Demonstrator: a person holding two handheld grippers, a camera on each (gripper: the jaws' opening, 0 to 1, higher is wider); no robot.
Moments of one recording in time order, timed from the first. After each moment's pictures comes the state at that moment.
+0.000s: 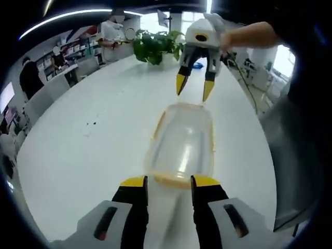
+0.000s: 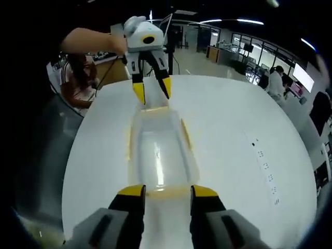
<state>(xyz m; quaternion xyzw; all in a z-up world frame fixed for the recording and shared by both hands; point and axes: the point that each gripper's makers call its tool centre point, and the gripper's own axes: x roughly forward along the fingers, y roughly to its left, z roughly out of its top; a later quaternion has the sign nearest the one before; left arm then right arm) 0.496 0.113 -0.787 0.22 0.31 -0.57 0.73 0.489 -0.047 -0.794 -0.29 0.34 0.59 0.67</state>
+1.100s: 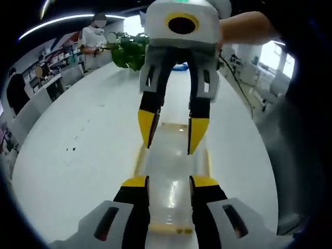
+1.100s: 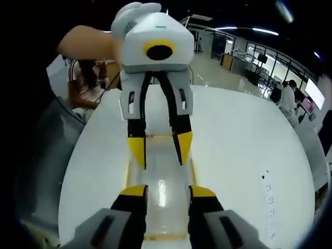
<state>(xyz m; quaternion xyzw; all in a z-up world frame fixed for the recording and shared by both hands) 0.497 0.039 -0.793 0.23 0.30 -0.62 0.69 0.497 0.025 -0.790 -0.30 0.31 0.63 0.64</state>
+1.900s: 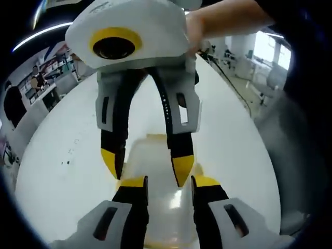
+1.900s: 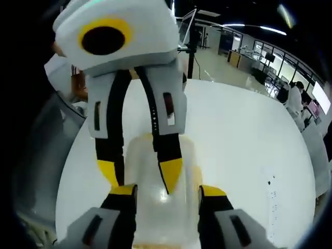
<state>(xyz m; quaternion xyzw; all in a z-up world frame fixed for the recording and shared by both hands) 0.475 0.011 -0.793 0.25 0.27 -0.63 0.68 0.498 0.038 -0.805 -0.32 0.32 0.65 0.61</state>
